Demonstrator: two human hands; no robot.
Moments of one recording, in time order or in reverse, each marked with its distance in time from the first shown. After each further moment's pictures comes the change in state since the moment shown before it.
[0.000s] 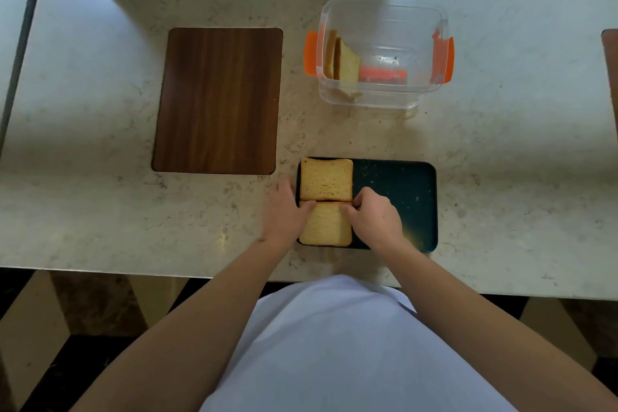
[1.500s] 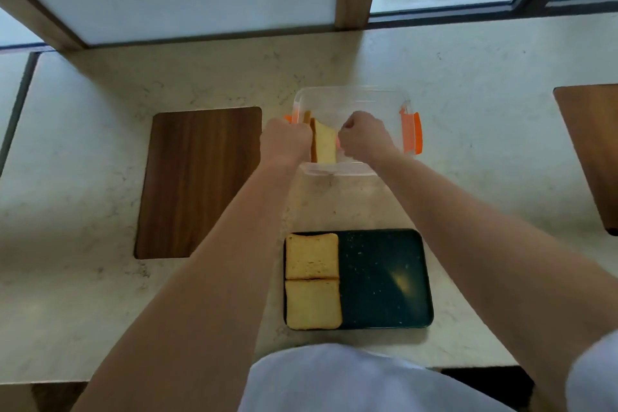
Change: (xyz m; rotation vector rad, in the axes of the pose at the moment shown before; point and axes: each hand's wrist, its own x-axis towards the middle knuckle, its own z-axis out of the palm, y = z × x) left_hand 0.134 0.204 -0.109 -0.416 0.014 -0.069; right_hand 0.154 -0.127 -0.169 0.205 0.141 -0.109
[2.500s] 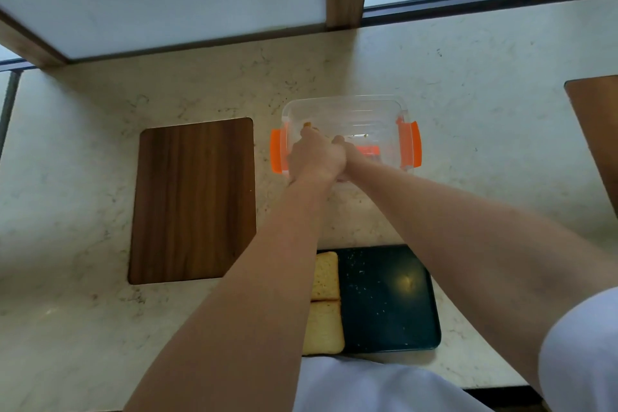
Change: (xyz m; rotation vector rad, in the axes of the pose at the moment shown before) left_hand 0.008 0.028 0.061 0.348 -0.069 -0.008; right_hand 0.045 0.003 0.044 0.232 -0.245 0.210
